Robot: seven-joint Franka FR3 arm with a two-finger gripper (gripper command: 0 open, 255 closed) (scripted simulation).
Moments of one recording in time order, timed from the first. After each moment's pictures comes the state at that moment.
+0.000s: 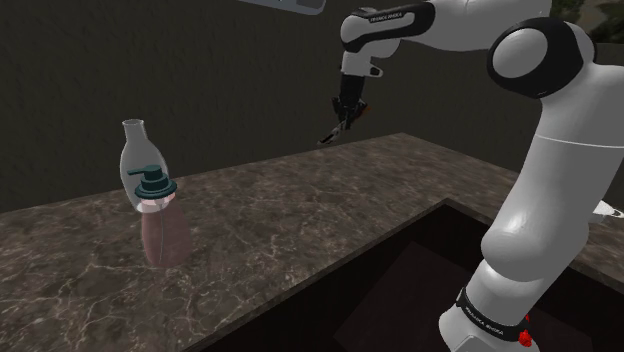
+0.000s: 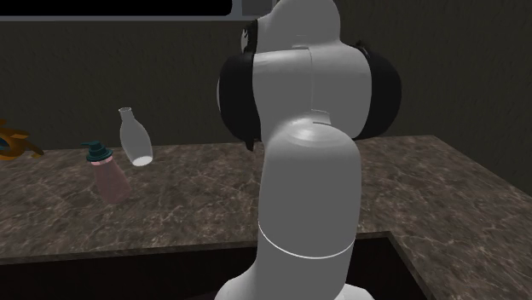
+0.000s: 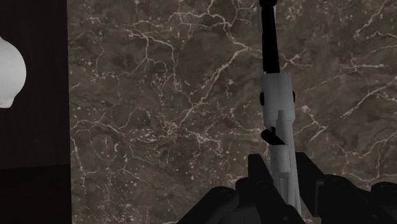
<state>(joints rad) -0.31 0.14 0.03 -1.60 0.07 1.66 1.34</state>
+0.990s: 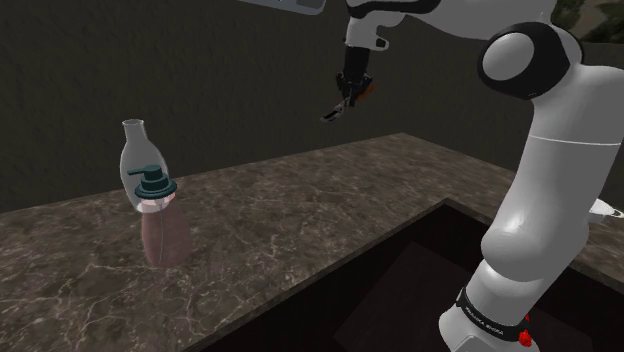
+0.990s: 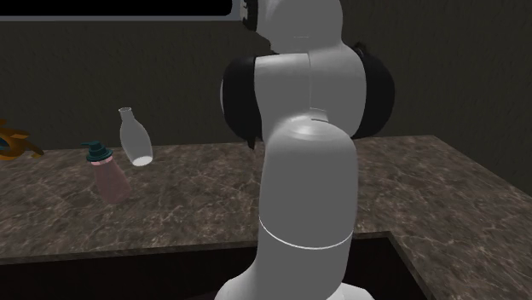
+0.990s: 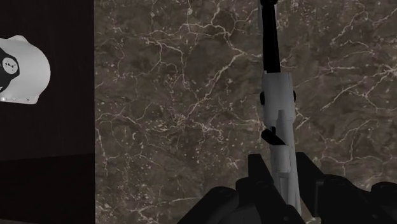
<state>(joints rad) -0.31 0.18 0.03 -1.33 0.07 1.44 1.35</state>
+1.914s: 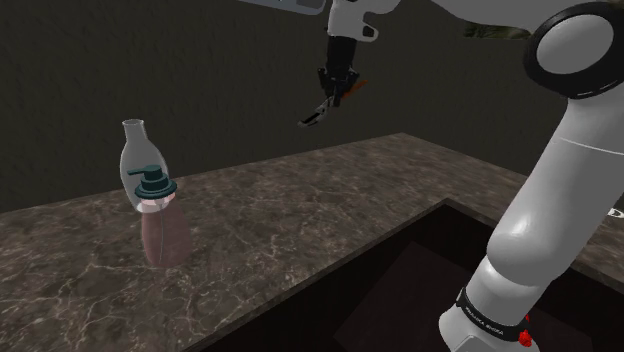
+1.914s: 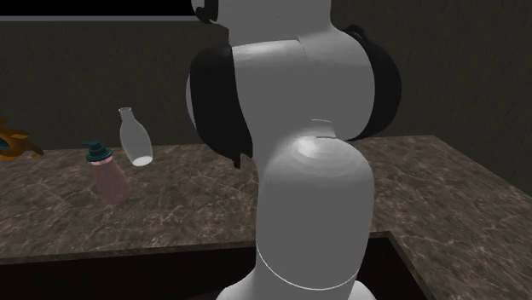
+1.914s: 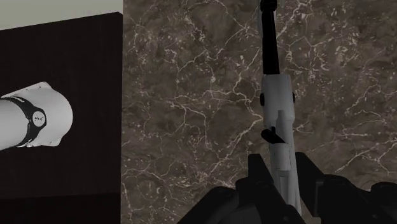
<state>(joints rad) -0.20 0.01 0.12 -1.51 0.09 1.47 1.56</state>
